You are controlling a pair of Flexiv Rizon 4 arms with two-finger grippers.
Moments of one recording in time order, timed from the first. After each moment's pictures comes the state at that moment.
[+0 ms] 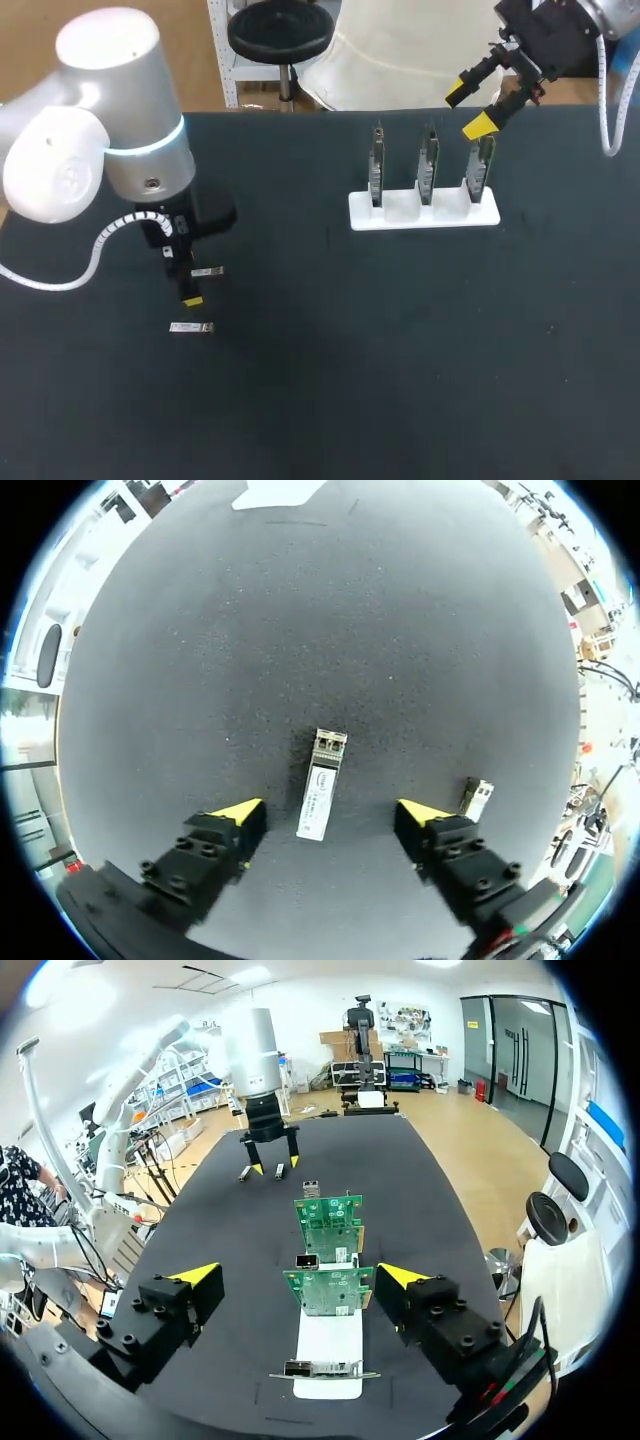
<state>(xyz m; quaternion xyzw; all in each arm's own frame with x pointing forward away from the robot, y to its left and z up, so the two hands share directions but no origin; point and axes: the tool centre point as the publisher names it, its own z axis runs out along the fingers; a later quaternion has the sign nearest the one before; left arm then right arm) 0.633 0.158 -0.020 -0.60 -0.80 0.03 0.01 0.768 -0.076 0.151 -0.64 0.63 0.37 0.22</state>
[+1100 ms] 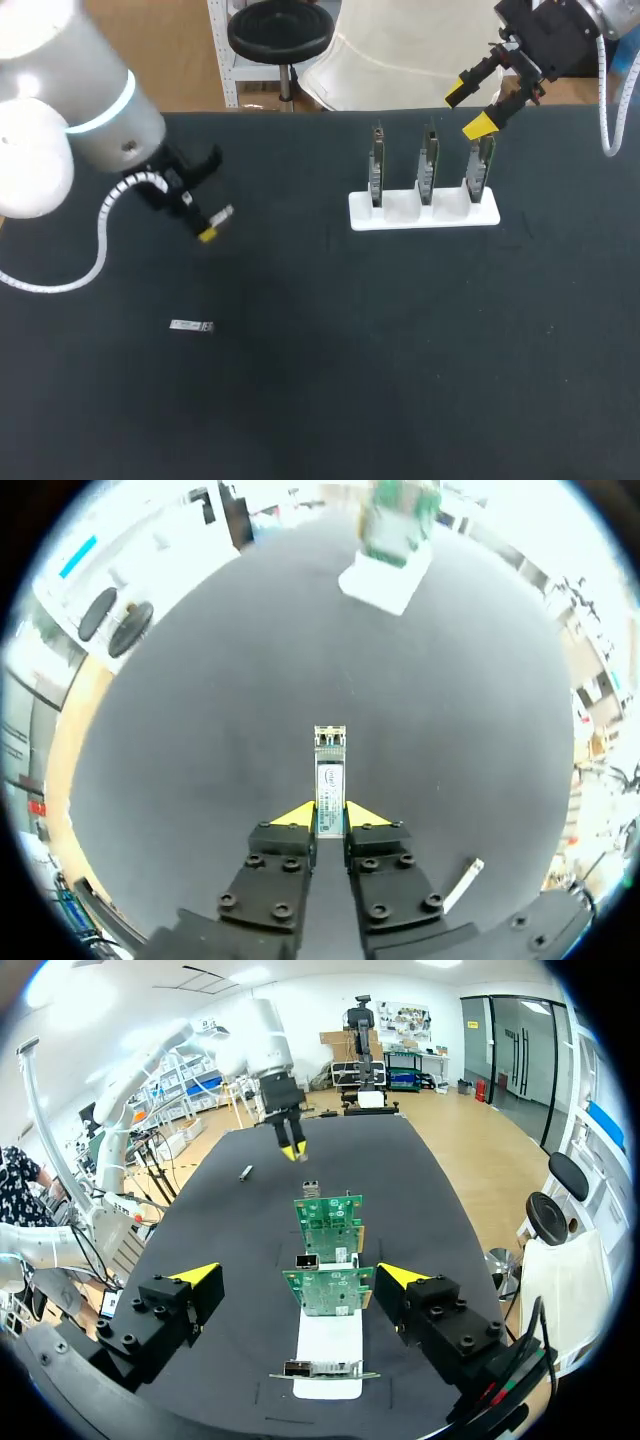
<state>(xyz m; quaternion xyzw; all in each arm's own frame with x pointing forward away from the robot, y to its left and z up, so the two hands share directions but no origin) 0.701 0.128 0.027 -0.48 -0.86 0.10 -0.15 0.768 -0.076 0.151 -0.64 0.63 0.37 0.22</state>
